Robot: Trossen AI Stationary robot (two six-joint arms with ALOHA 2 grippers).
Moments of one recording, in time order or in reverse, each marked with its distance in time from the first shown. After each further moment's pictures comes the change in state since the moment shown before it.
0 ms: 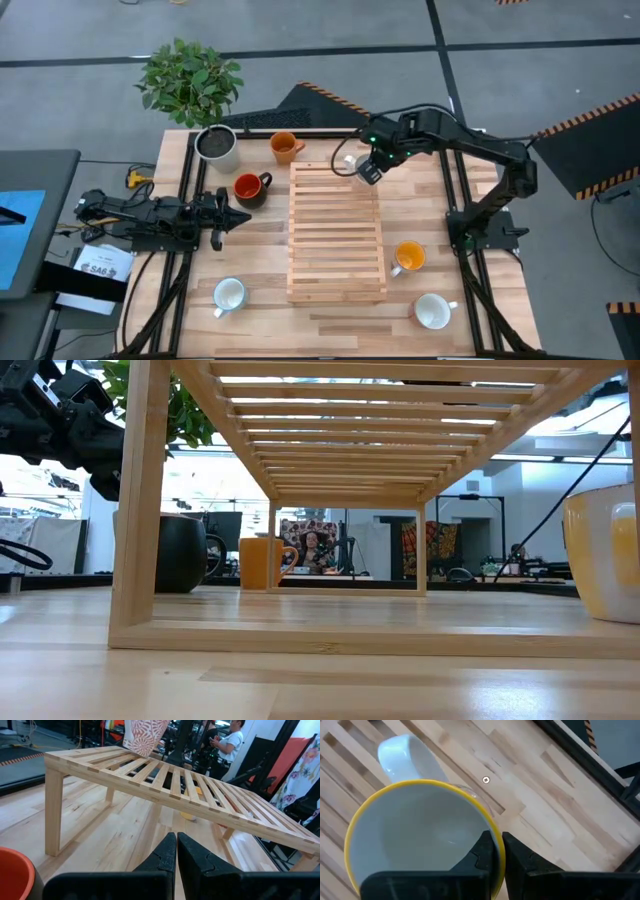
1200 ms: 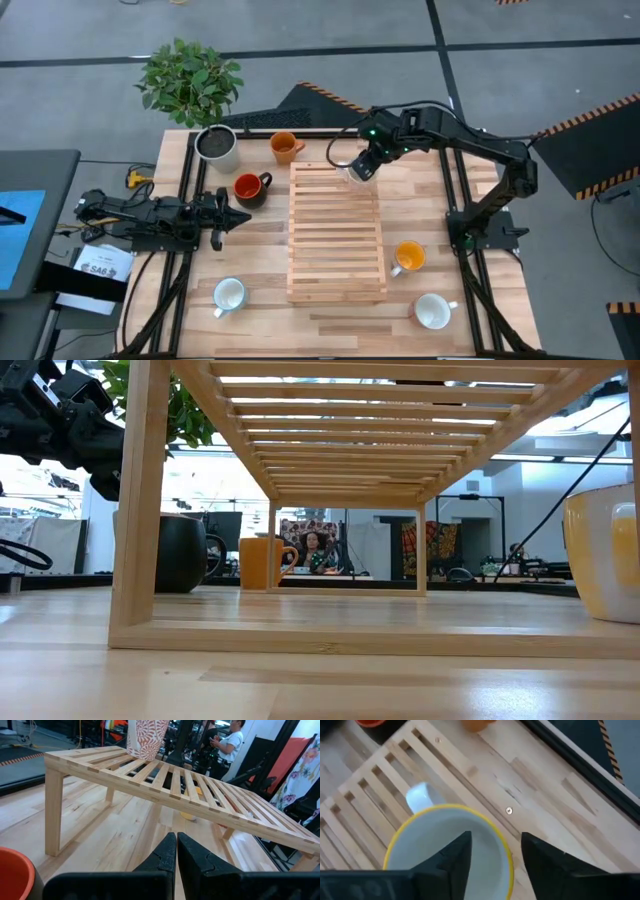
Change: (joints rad) left arm 0.000 0.000 0.000 0.000 0.000 0.000; right arm -0.023 -0.002 0.000 0.150 -0.051 -0.053
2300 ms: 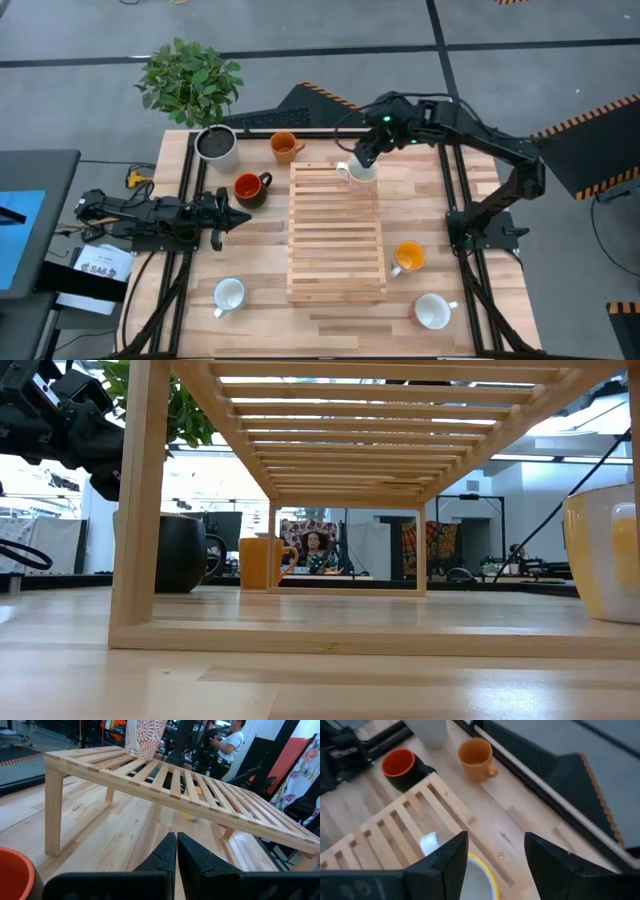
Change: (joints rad) left arm 0.000 0.000 0.000 0.000 0.000 0.000; right arm -0.031 -0.084 0.000 0.153 0.051 -0.141
